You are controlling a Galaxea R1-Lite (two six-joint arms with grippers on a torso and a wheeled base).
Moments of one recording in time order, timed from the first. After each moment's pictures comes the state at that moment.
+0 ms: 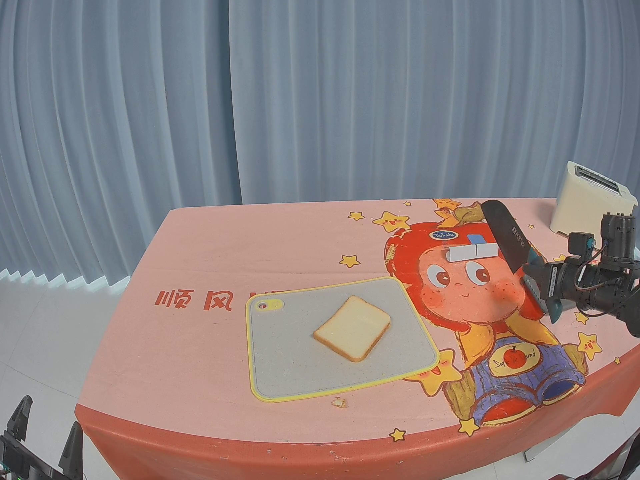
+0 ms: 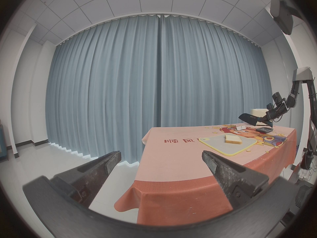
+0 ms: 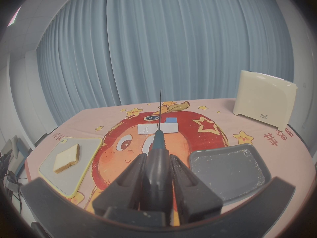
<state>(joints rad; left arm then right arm) 0.00 0.02 -0.02 0.00 0.01 -0.01 0.03 1.64 -0.58 -0.58 0.18 0.04</state>
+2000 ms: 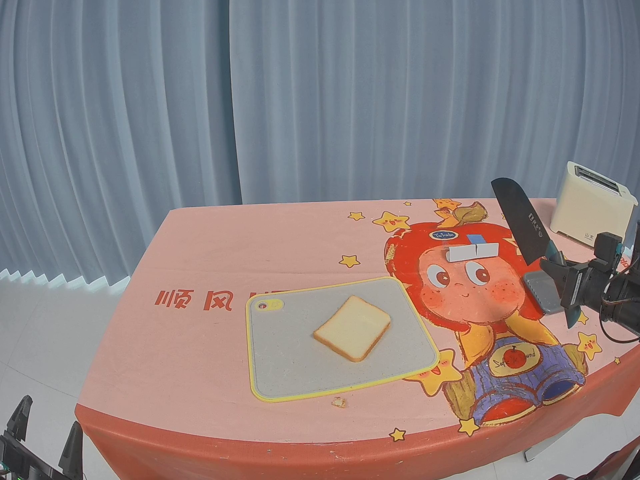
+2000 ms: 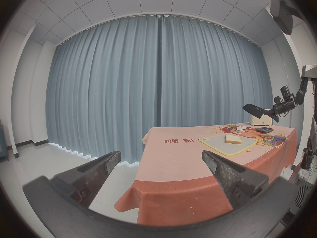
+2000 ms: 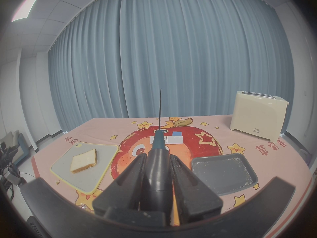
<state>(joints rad) 0.00 0.02 -0.02 0.00 0.01 -0.01 0.05 1.42 -0.44 -0.65 0.19 0.03</state>
